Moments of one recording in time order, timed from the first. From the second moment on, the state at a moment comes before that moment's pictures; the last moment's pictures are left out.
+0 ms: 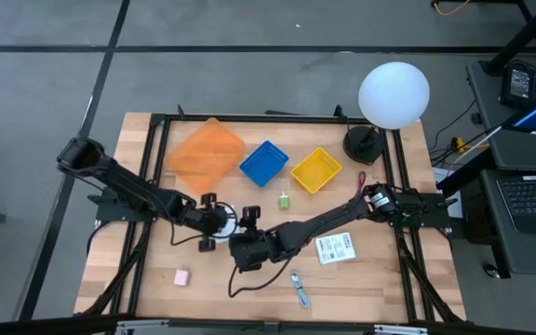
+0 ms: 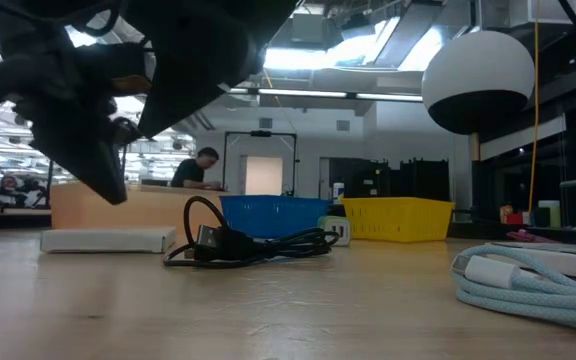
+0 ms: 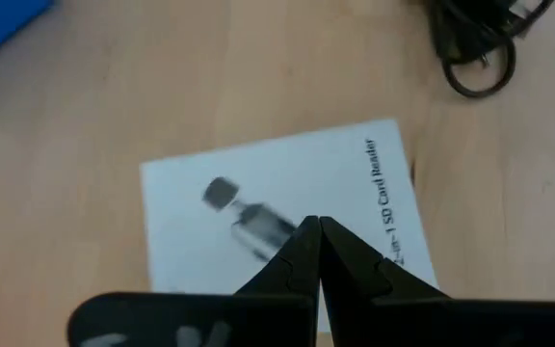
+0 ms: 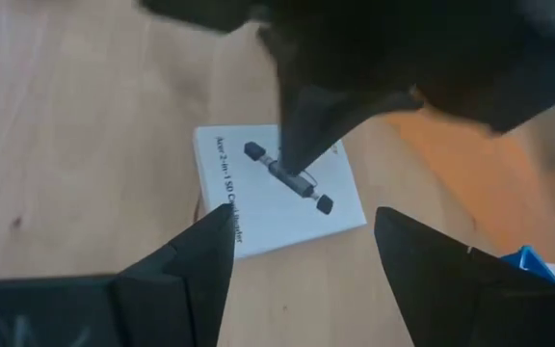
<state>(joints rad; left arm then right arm) -0.37 1.36 0.59 -0.26 -0.24 -0.38 0.36 2.31 1.95 -0.56 0.61 0.00</state>
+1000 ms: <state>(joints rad) -0.23 1.44 0.59 -0.14 -0.35 -0.31 0.35 2.30 1.90 -0.68 0.65 0.04</state>
